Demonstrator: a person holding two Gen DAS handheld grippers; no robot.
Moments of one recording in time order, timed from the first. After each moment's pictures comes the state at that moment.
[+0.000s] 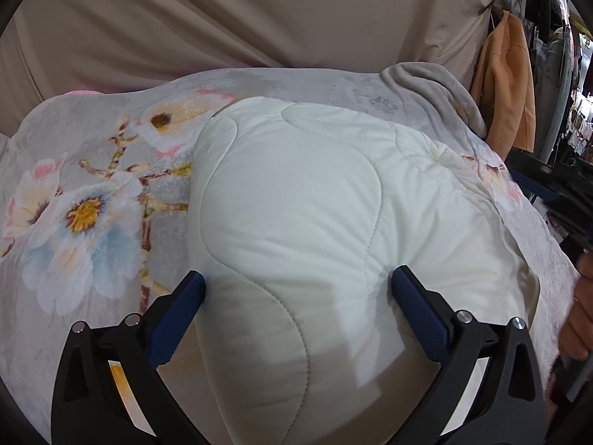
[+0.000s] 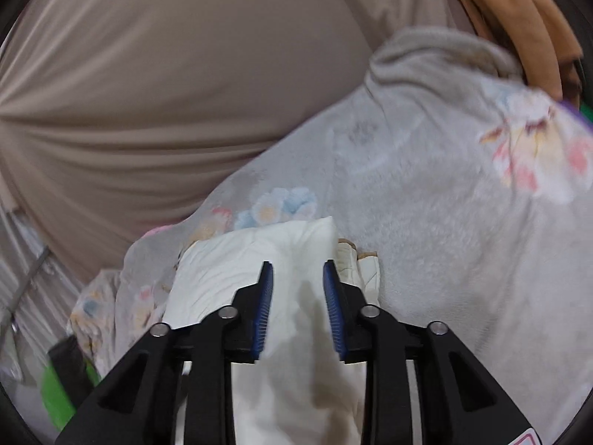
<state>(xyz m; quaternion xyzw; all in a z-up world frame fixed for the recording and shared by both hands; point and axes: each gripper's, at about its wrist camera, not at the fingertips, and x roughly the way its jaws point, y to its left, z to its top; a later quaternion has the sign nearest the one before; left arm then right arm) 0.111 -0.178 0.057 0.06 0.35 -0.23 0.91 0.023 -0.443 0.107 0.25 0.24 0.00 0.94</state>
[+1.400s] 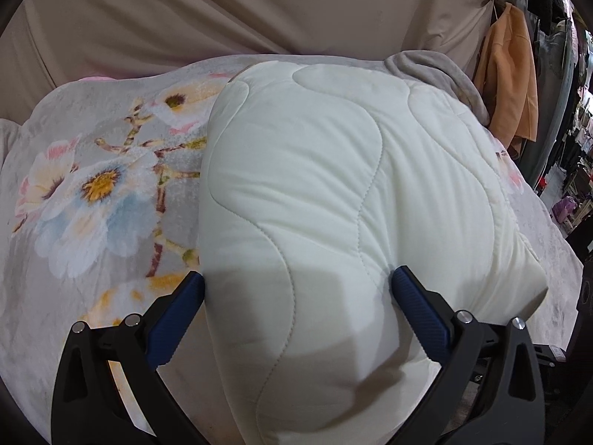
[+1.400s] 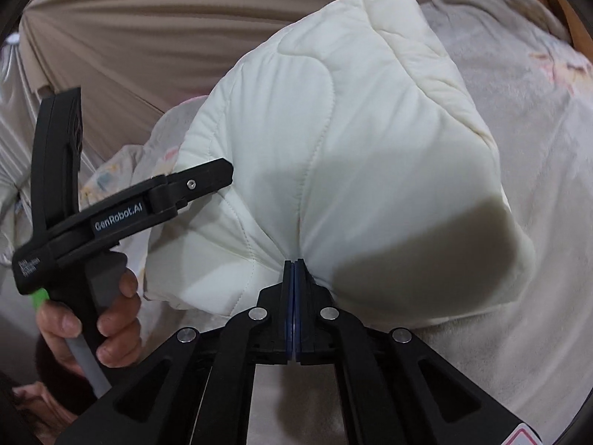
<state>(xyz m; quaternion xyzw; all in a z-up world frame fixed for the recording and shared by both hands) 0.081 -0.165 0.053 0.06 0.37 -0.21 0.90 -0.031 -0.348 0.016 0.23 0.37 0.10 0.90</state>
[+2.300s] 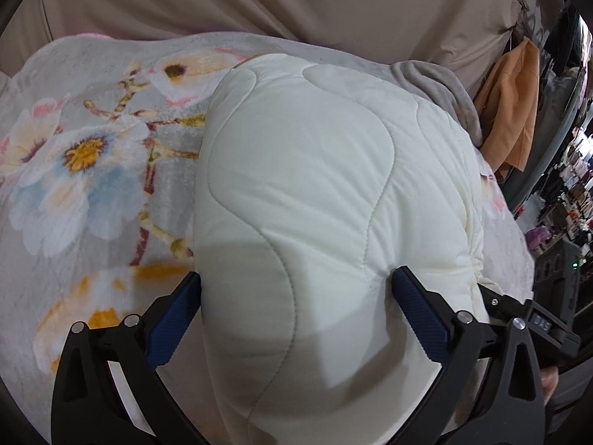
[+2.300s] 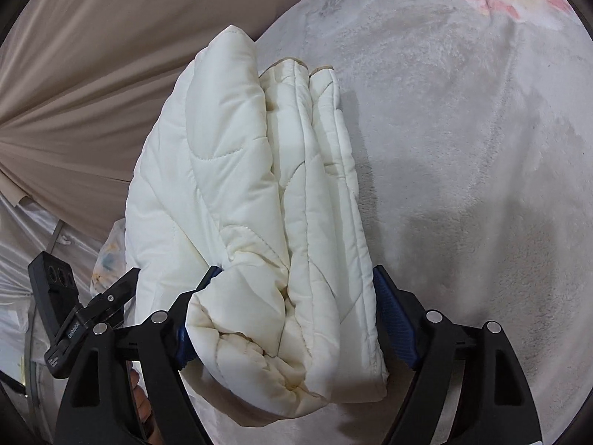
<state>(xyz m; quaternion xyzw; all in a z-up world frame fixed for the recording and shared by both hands) 0.103 -0.156 0.050 -0.01 0.41 -0.23 0.88 0.005 -0.440 -0.009 0.37 0.37 0.06 0.85</state>
